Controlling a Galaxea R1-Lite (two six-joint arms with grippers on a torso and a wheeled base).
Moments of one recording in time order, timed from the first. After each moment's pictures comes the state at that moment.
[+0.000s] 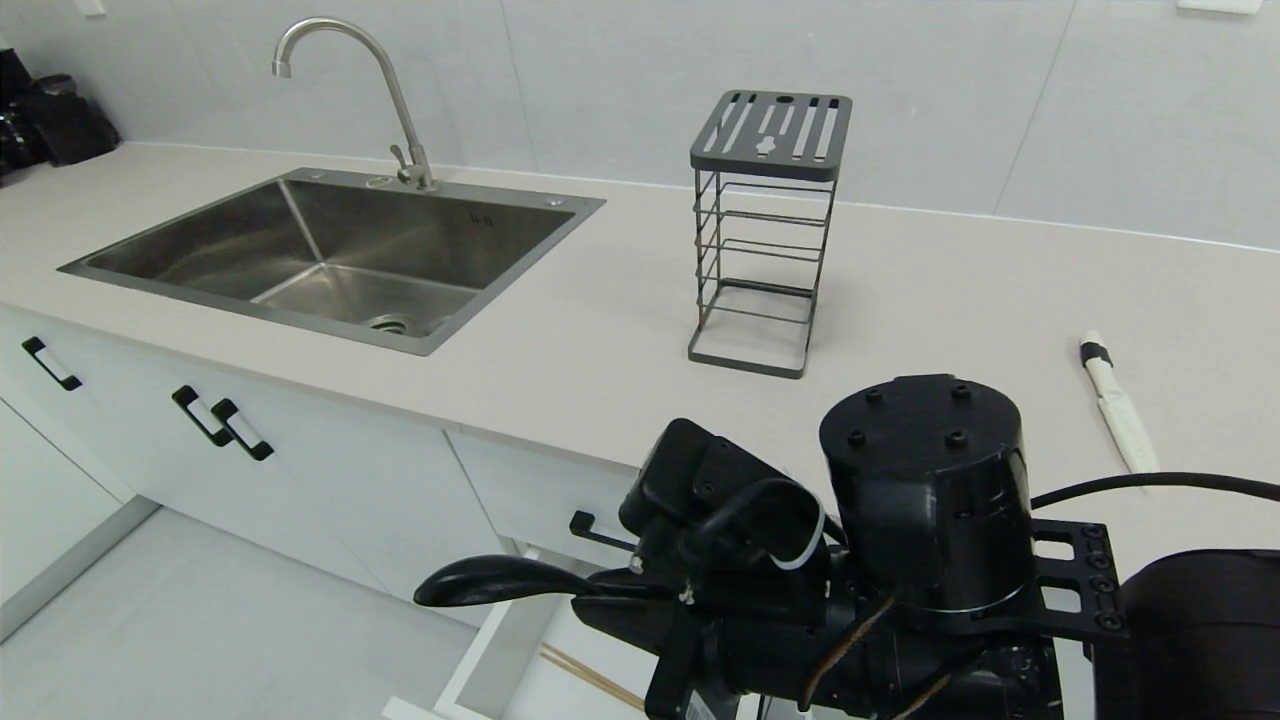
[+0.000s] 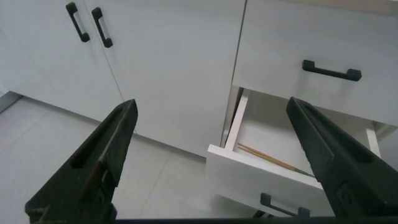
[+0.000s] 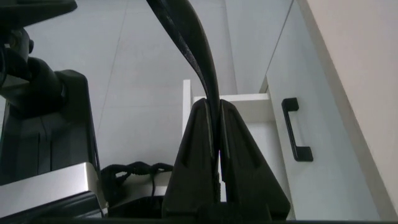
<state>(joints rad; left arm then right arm) 0.00 0.00 0.00 0.00 0.03 -0.04 1.06 1.75 -0.95 -0.50 0.12 -0.17</state>
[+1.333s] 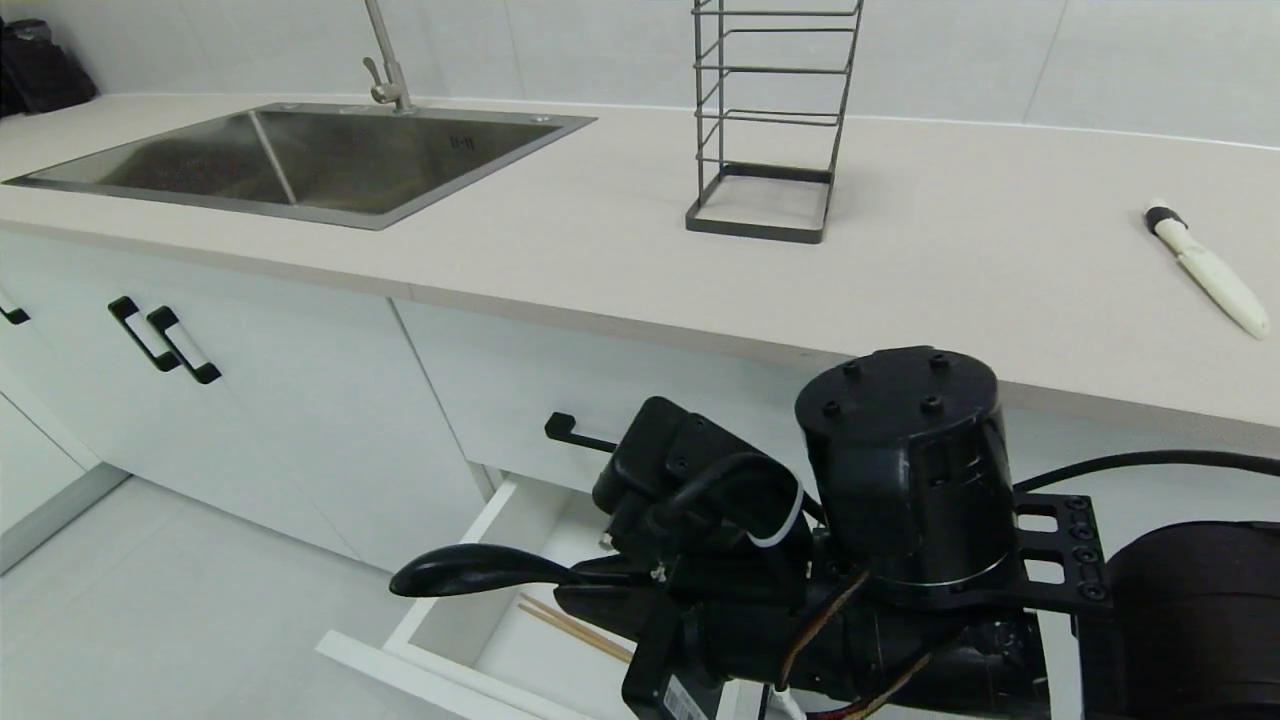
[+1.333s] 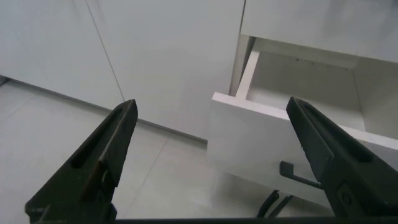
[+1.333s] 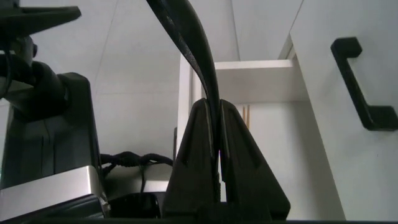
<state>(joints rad) 0.00 0.00 0.00 0.00 0.03 -0.04 1.07 1.77 -1.04 -0.43 0.12 -0.17</state>
